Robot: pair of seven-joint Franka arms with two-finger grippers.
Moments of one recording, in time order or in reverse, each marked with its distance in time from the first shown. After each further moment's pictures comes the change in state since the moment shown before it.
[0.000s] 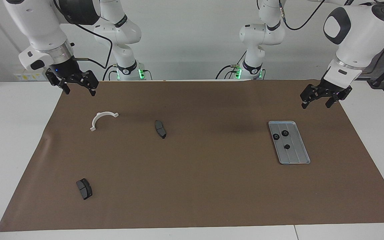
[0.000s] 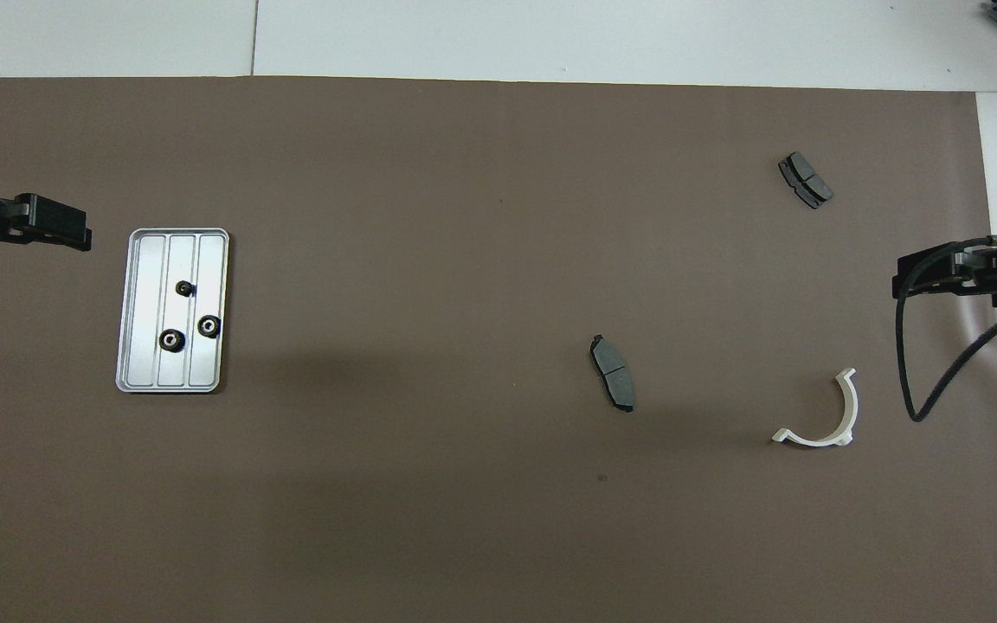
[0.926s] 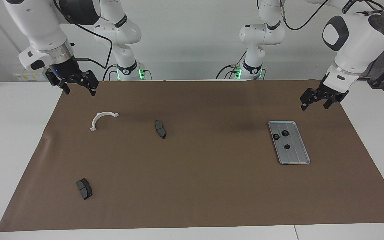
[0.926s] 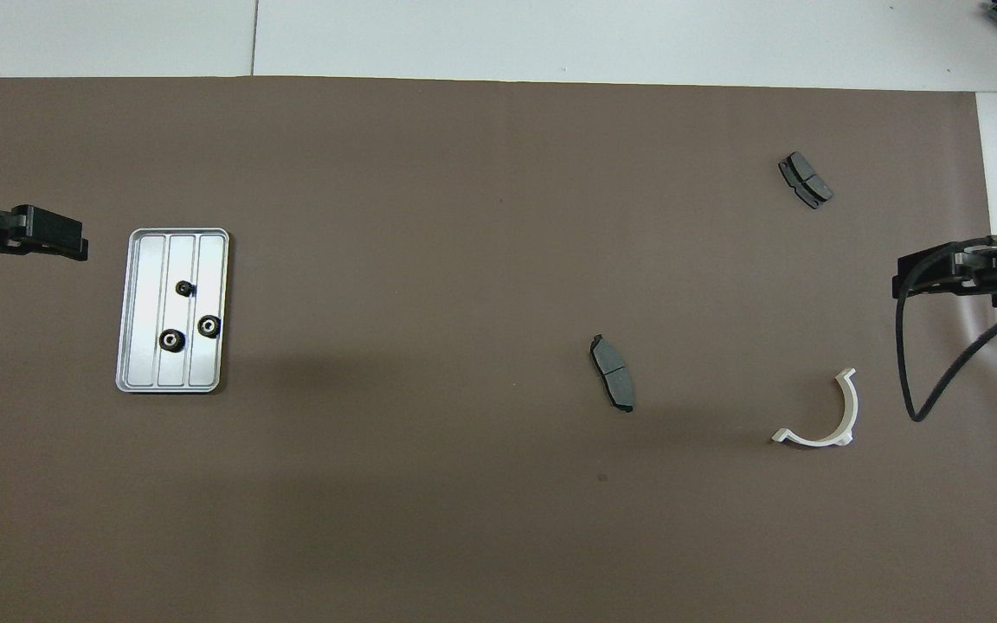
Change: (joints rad) left arm 0.028 -0.041 0.003 -0.170 0.000 0.108 -0.002; right arm 0.000 0.000 0.000 0.000 0.000 0.000 0.000
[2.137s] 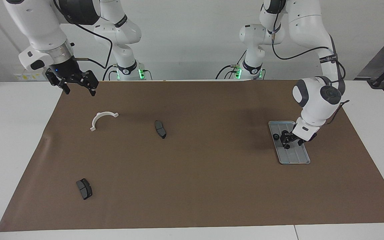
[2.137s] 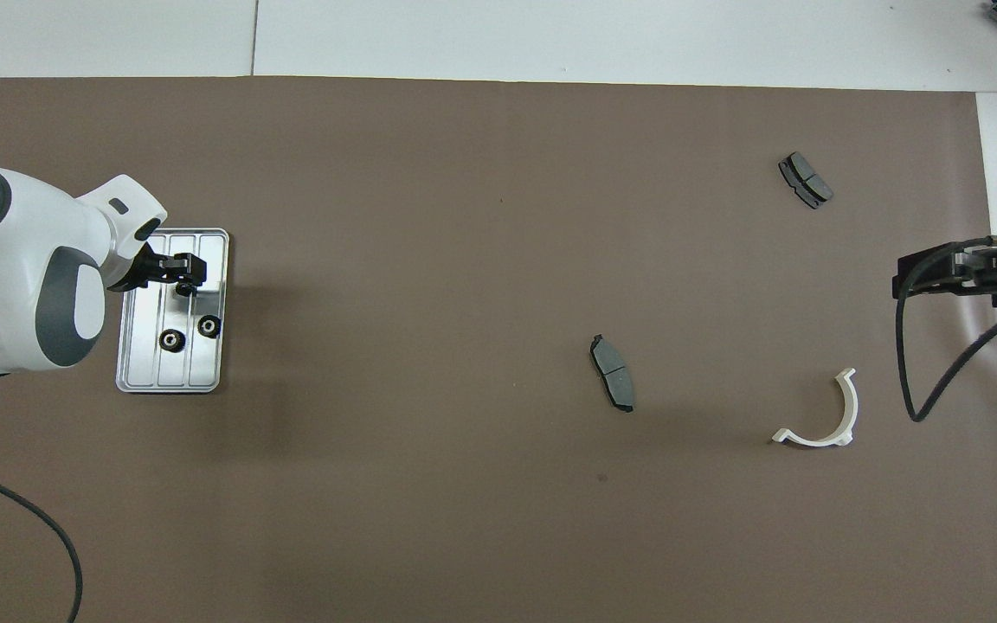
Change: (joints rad) left arm -0.005 0.265 -0.017 -0.240 -0.010 0.517 0.000; right arm 0.000 0.000 0.000 0.000 0.000 0.000 0.000
